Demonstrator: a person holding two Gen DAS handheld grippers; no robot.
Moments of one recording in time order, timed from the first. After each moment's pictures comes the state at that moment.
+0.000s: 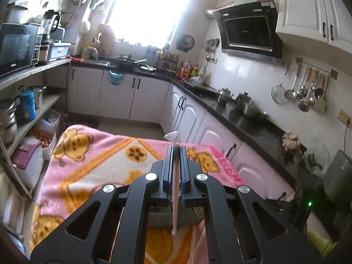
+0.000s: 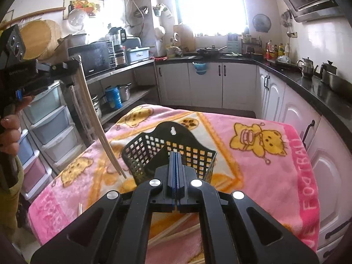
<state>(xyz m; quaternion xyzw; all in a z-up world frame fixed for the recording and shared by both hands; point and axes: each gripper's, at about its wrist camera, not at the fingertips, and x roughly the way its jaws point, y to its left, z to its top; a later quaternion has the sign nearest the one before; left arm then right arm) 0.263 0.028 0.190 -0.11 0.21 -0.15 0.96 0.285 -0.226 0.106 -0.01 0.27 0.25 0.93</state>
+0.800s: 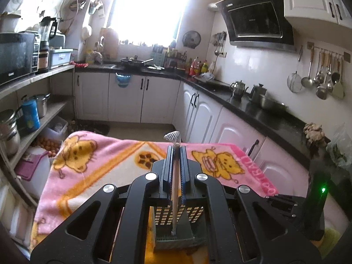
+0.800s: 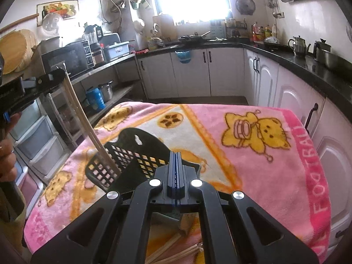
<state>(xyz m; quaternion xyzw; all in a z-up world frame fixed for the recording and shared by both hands) 0.327 0.009 0.143 -0.07 0.21 -0.11 0.97 0.361 -0.223 0.070 0.02 0.31 0.21 0.93</state>
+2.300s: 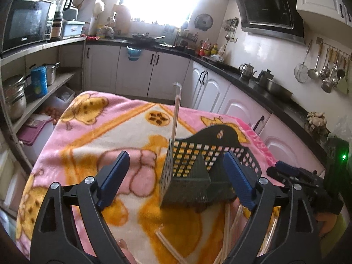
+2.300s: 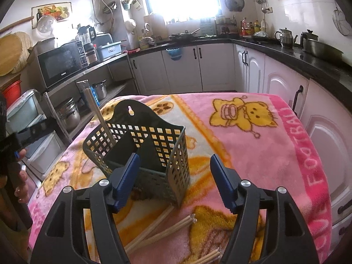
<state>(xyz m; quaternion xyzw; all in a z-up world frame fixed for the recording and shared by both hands) 0.276 0.032 0.079 -0.10 0.28 -0.10 0.95 0.312 -0.251 0.053 0.03 0.31 0.19 0.93</state>
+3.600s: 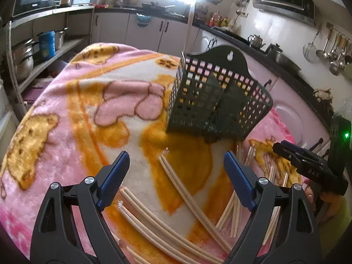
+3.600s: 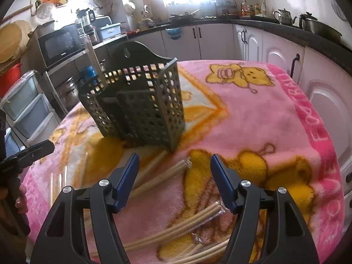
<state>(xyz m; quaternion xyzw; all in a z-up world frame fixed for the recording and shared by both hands) 0.219 0.026 -0.005 -0.11 0.37 -0.08 0.92 0.273 -0.266 -0.011 0.02 0.37 0.19 0.91</state>
